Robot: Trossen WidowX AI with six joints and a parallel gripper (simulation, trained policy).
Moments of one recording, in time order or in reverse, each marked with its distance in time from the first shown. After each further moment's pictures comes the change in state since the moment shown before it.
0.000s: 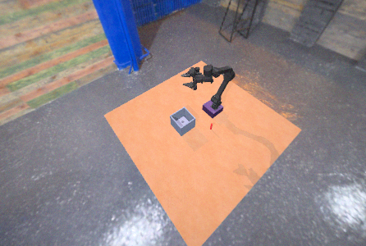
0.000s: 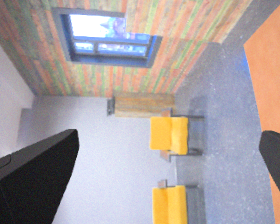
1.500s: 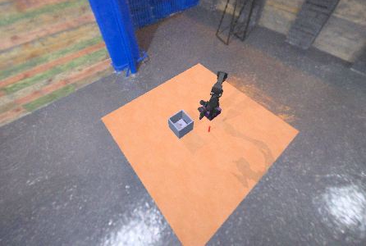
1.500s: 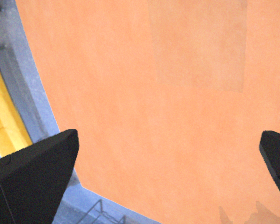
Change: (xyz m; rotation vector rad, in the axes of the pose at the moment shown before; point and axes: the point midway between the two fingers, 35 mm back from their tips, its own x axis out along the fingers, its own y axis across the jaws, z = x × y) arm -0.134 -0.229 -0.148 -0.136 0.657 -0.863
